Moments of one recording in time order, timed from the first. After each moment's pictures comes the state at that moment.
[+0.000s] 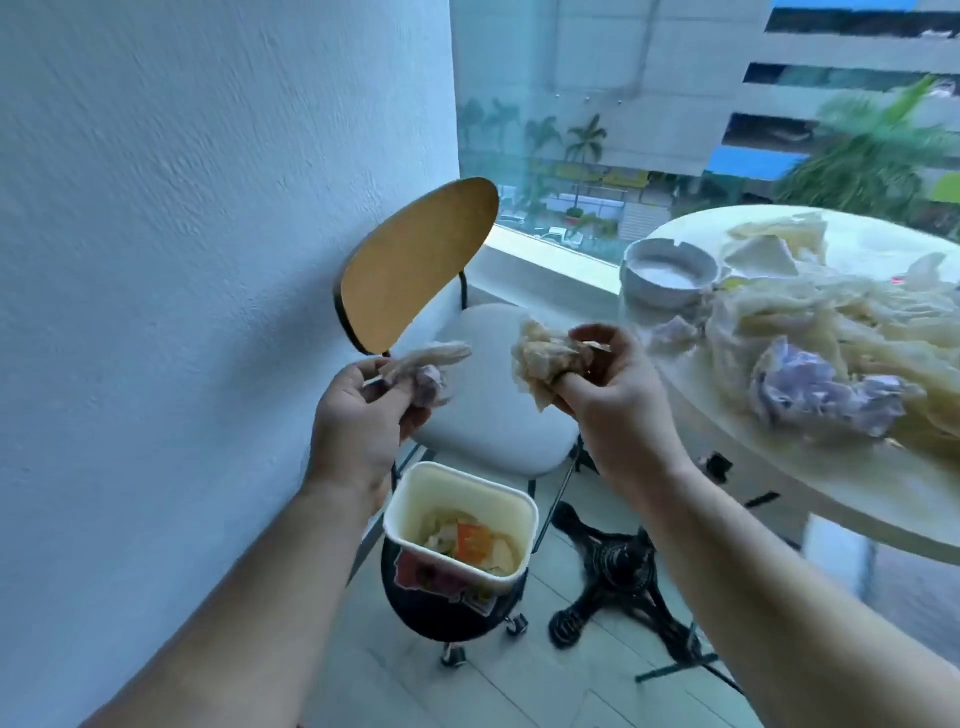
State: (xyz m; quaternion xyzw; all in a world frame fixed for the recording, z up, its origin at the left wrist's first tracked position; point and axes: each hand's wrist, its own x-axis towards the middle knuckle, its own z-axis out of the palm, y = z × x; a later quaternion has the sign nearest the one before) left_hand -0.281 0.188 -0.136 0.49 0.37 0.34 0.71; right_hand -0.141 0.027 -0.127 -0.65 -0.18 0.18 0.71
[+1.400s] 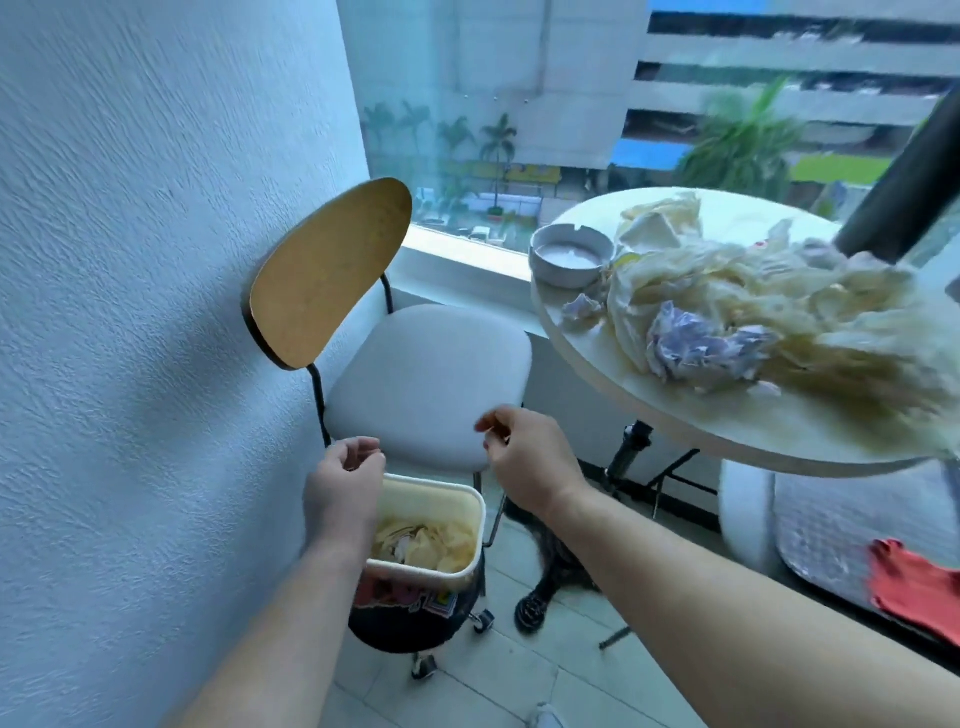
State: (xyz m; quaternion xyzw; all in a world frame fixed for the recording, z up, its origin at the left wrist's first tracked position) left_hand -0.278 0.169 -0.232 0.65 0.48 0.23 0.54; right_hand -0.153 0.006 -0.193 -0.87 -0.24 0.15 0.40
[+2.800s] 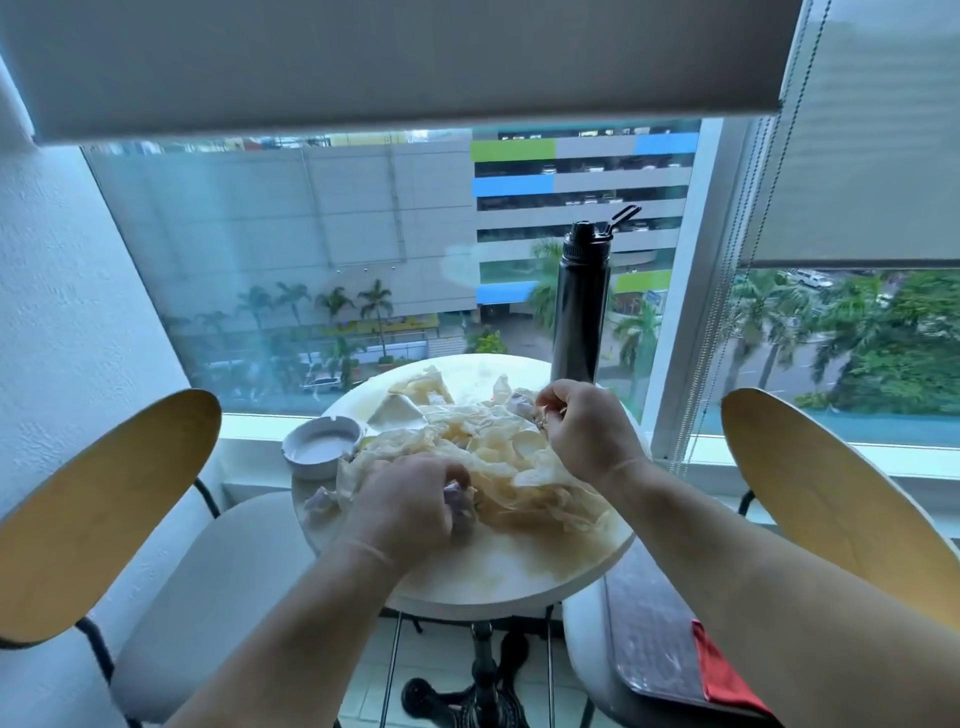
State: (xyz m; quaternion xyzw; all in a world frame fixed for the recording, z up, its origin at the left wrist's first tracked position) left_hand -0.075 -0.057 -0.044 0.98 -0.02 0.10 0.14; right_hand 0.036 -0.259 -0.042 -0.90 -0.16 -0.18 0.37
